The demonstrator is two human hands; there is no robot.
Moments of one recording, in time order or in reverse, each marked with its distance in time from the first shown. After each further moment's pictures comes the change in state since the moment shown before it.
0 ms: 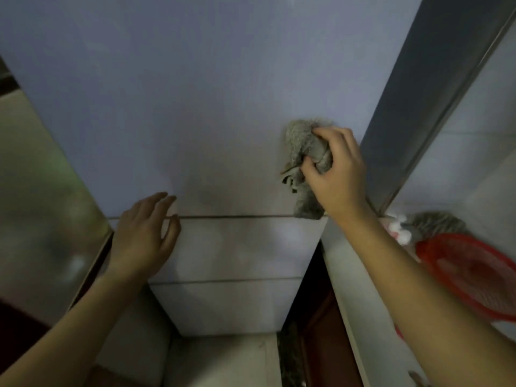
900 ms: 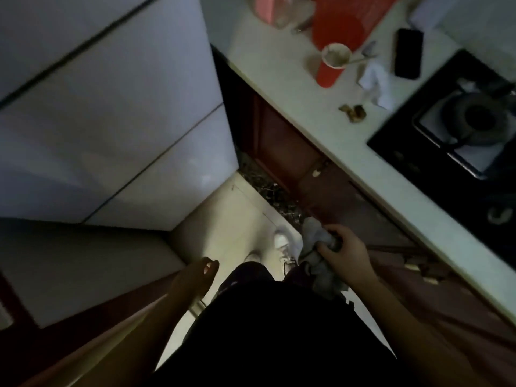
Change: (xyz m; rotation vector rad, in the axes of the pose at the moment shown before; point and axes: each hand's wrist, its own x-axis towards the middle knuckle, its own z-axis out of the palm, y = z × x) left_hand -0.285 -0.018 0.123 -0.067 -1.560 0.048; right_hand -0.511 -0.150 -0.093 -0.214 -0.346 1.603
